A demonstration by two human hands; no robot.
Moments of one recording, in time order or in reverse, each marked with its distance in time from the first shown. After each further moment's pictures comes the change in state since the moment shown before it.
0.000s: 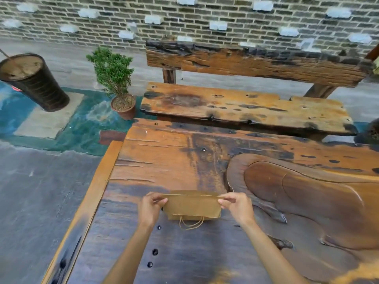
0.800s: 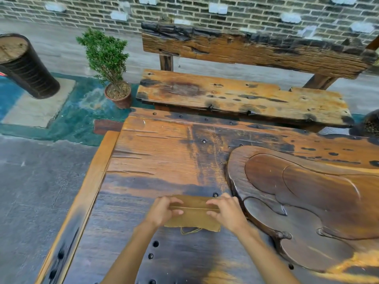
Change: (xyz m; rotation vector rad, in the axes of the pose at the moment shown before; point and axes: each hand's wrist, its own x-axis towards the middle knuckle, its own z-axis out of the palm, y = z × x) left_hand 0.011 -0.029 0.023 0.311 -0.507 0.083; right_hand -0.010 0.010 0.036 -0.770 -0.255 -0.273
